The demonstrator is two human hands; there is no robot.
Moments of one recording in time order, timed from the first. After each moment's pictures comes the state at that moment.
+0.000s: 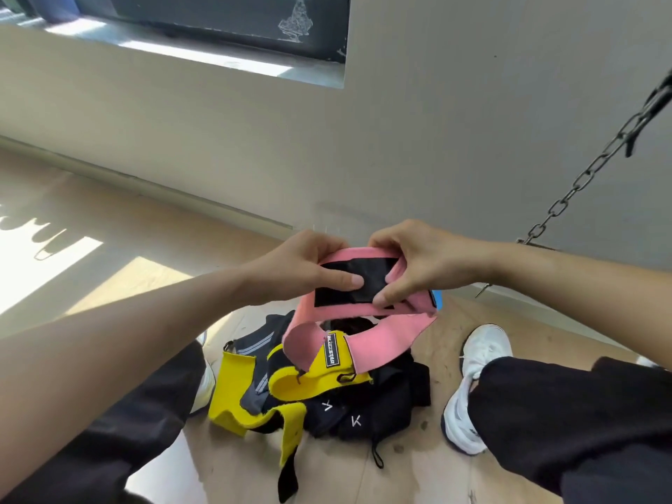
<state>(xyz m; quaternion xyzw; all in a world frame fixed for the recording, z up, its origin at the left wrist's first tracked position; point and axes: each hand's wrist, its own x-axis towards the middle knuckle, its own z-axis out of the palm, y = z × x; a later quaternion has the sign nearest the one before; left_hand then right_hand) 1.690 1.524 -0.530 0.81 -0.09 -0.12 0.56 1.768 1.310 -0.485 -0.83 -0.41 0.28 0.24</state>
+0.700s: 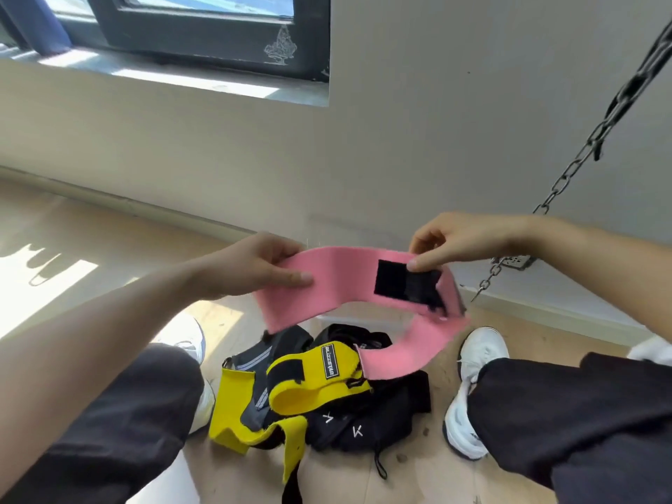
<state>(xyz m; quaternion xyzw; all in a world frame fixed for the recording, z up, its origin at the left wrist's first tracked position) 1.686 1.572 -0.511 0.85 -0.07 -0.17 0.49 1.817 1.263 -0.471 -0.88 -0.32 0.32 0.17</state>
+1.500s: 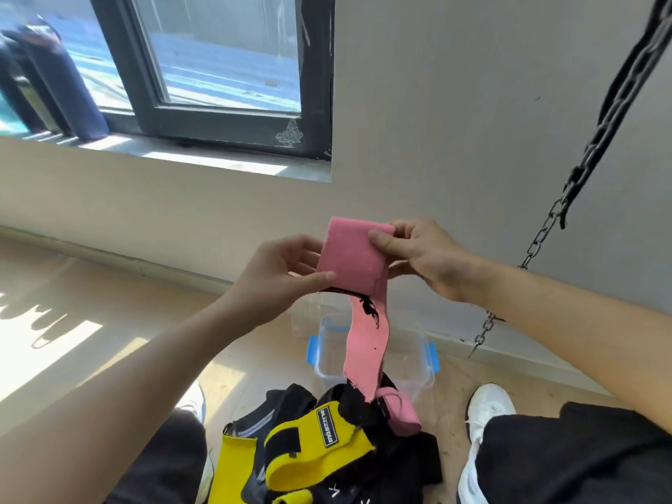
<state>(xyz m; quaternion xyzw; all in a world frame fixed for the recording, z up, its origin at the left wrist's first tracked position) 1.685 1.538 -0.449 0.82 -0.03 0.11 0.56 1.791 1.324 -0.431 -0.74 -0.25 0.18 0.60</state>
